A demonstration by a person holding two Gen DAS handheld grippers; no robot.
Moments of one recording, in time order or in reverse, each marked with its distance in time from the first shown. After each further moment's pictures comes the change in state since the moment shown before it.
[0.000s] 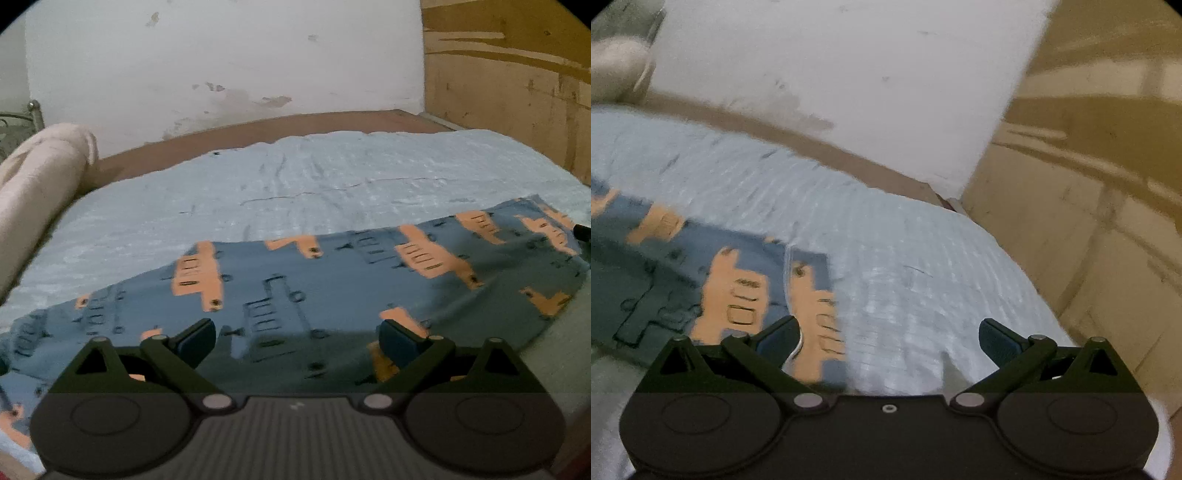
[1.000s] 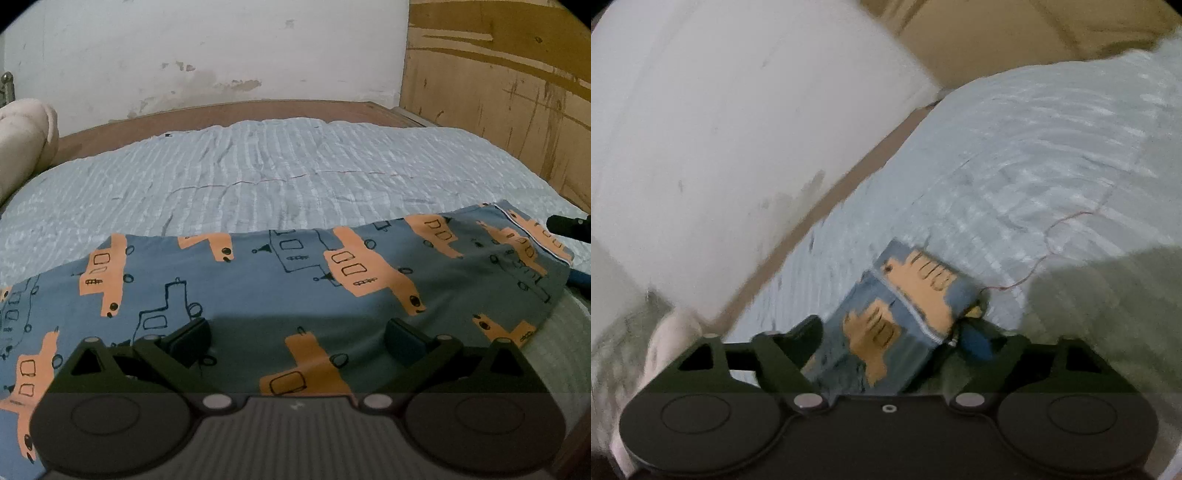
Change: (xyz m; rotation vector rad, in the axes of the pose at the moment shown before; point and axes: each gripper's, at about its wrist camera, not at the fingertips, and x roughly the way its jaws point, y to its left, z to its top) left arm 0.030 -0.041 0.014 -0.058 0.044 -0.116; right arm -0.004 -0.028 -0.026 1.073 0.115 0.391
